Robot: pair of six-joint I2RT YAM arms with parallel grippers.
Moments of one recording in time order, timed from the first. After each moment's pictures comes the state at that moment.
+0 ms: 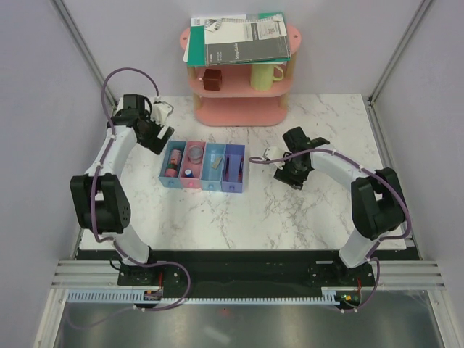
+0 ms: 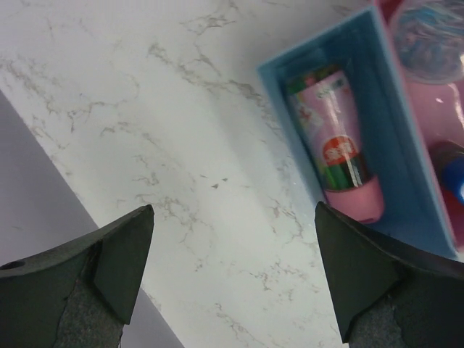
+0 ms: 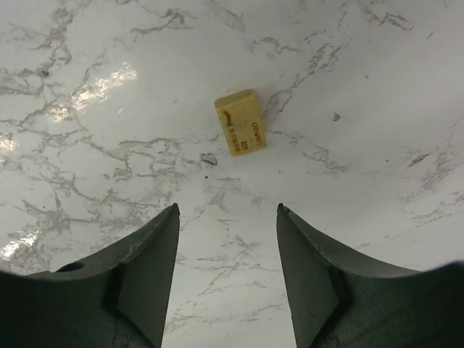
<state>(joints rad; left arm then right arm) -0.01 1.66 1.42 -0.71 0.08 0.61 0.40 1.70 1.18 -0.74 -0.04 -0.72</state>
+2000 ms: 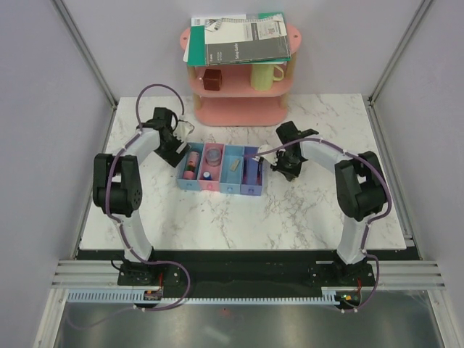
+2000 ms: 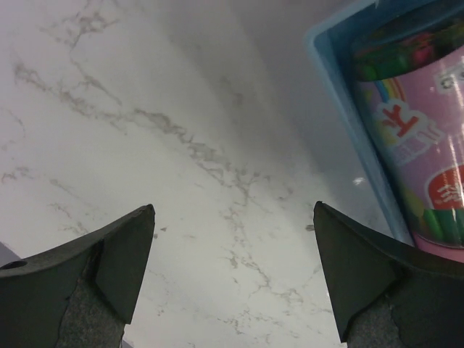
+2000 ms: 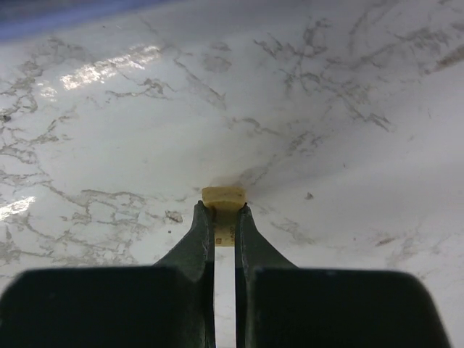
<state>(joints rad) -0.09 1.92 1.41 -0.62 -0.04 0.59 0.39 1.92 1.35 -0.78 -0.10 -0.91</state>
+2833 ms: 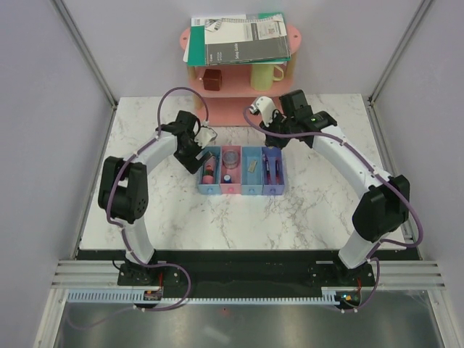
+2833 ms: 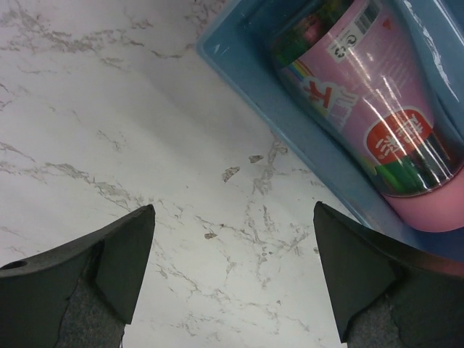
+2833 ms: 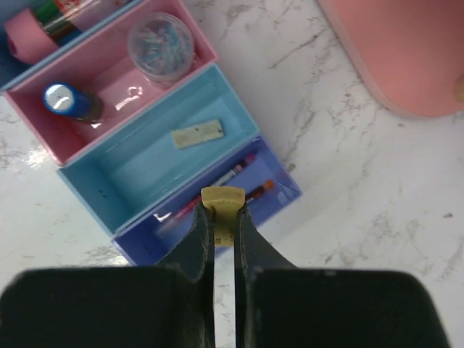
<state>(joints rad) -0.29 1.87 1.39 -0.69 0.01 0.54 0.44 1.69 1.60 -0.71 -0.23 -0.45</state>
